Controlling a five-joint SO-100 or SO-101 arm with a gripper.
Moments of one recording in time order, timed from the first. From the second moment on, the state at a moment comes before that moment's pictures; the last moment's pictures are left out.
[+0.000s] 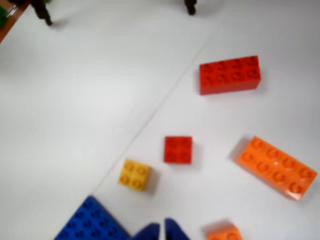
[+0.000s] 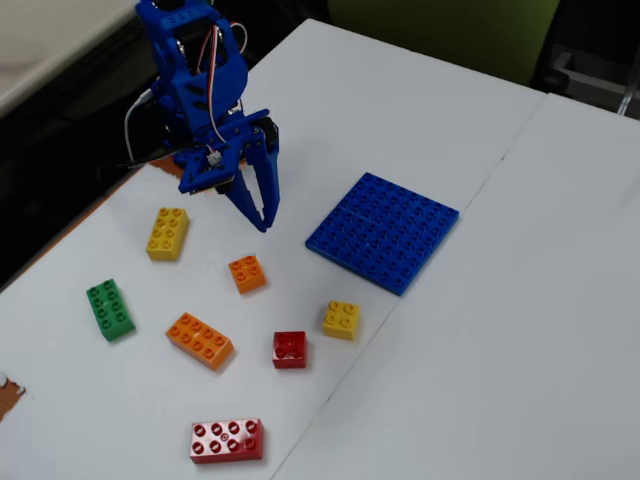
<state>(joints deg) 27.9 94.0 77.0 58.0 -63.1</state>
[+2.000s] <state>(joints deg) 50.5 45.2 27.2 81.4 -139.7</state>
